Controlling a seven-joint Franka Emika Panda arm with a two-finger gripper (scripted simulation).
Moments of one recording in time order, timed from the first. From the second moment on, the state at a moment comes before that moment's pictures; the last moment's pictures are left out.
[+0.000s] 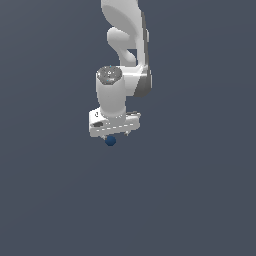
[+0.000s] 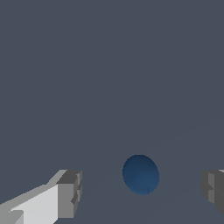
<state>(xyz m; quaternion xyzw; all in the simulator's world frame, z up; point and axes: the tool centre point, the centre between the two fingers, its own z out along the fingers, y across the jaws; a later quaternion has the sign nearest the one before) -0.026 -0.054 0.139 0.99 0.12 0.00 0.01</state>
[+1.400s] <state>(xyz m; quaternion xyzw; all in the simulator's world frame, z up) -0.070 -0.092 0.081 0.94 0.33 0.00 0.00</state>
